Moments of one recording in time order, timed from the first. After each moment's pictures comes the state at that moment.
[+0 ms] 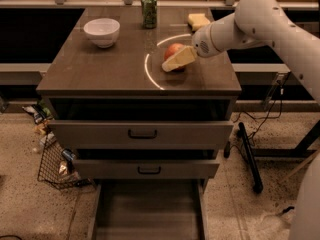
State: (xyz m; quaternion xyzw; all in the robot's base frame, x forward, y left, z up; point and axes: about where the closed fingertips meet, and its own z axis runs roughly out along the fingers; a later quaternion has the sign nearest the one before) arm 0.739 -0.081 0.868 -0.42 0.78 0.18 0.42
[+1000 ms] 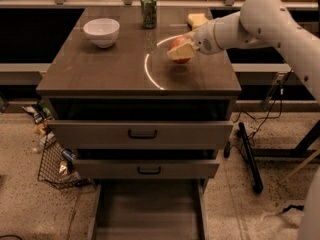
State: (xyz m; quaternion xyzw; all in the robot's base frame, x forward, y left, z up) arm 0.746 -0.078 0.883 -0.44 0.75 0.18 0.46
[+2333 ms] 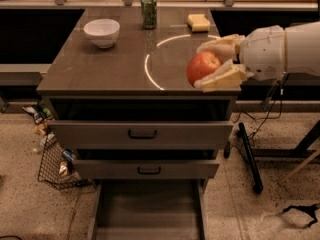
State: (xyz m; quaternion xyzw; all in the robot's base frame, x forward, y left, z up) arm 0.539 -0.107 0.961 -0.59 0.58 0.22 0.52
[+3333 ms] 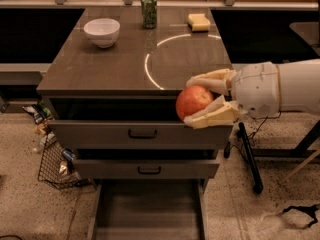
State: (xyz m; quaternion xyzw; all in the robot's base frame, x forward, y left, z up) arm 0.466 -0.082 0.926 -0.58 0.59 0.27 0.50
